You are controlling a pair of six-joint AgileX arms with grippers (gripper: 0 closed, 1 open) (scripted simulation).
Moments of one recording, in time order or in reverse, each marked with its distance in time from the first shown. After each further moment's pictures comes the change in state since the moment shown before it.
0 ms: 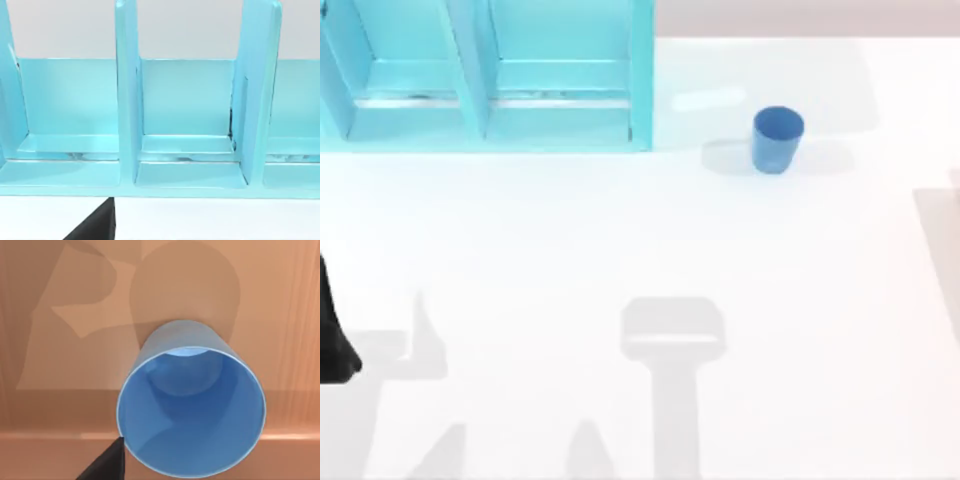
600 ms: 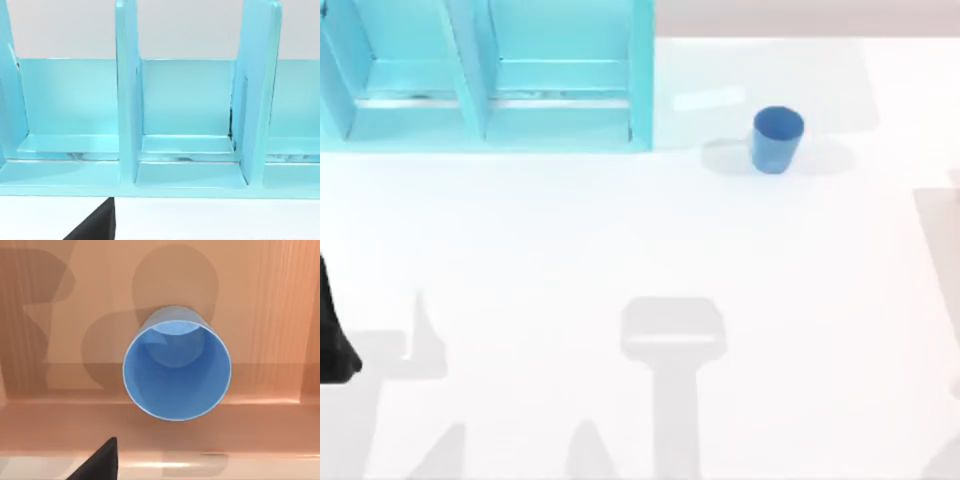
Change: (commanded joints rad) left arm 0.000 0.000 0.000 0.000 0.000 0.000; right arm -0.013 0.005 0.212 -0.209 -0.004 -0.002
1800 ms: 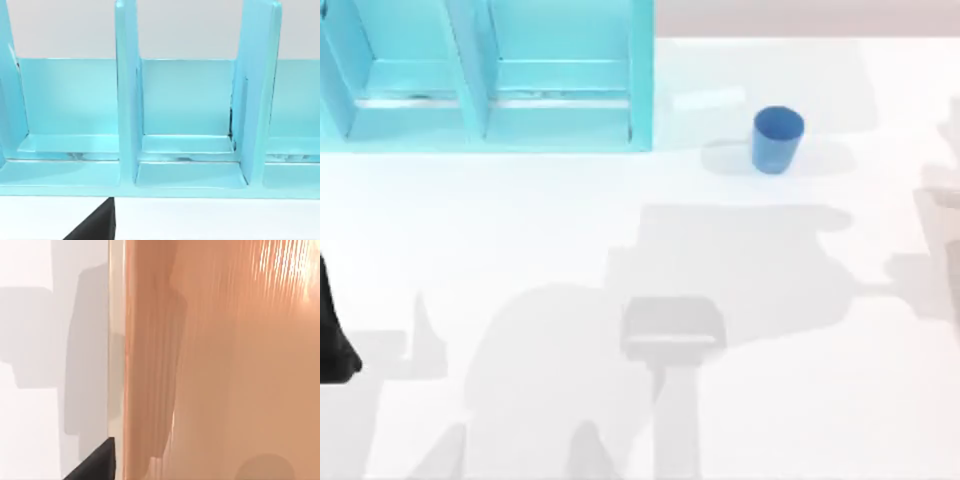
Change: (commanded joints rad) left arm 0.000 0.000 0.000 0.000 0.000 0.000; right arm 0.513 0.347 0.553 -0.105 0.061 0.455
